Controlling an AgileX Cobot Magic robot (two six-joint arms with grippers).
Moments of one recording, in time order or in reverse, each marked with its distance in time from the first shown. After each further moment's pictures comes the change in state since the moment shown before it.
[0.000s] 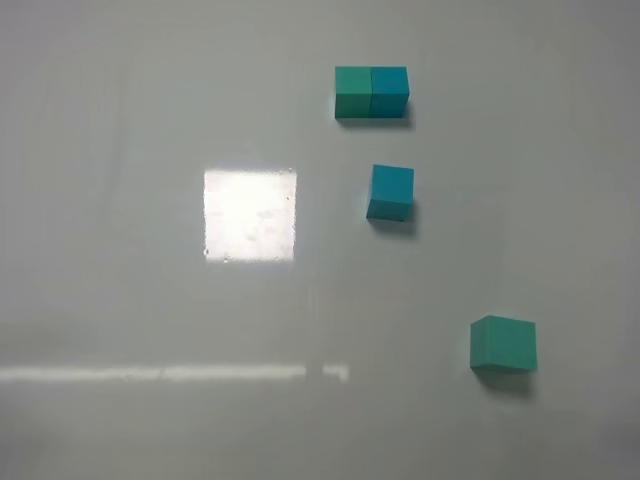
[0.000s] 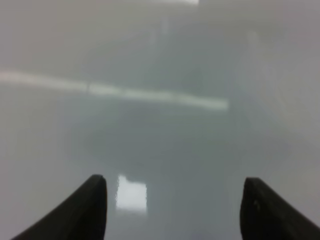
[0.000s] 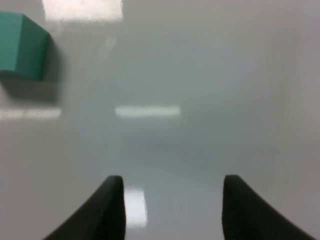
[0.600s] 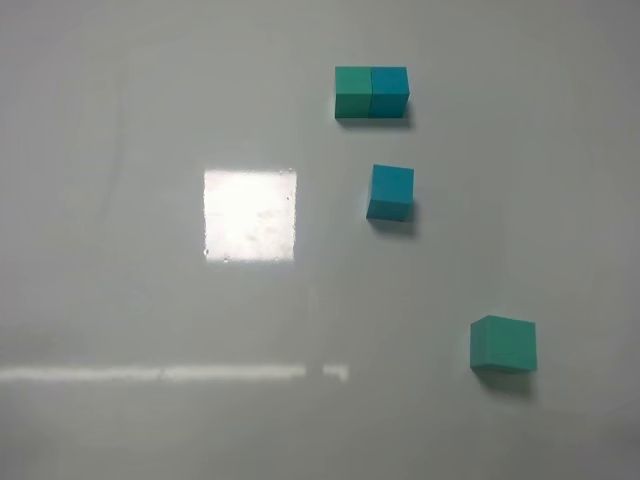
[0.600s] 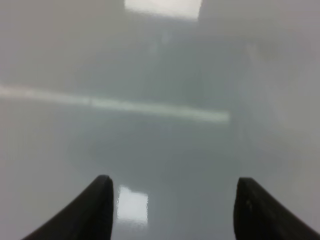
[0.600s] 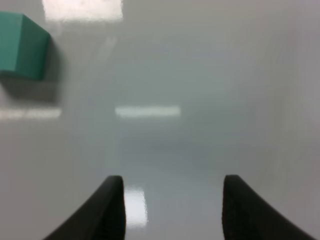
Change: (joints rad) left arm 0.001 -0.019 0.006 0.001 -0.012 0.004; right arm 0.000 0.000 0.000 0.000 0.000 0.000
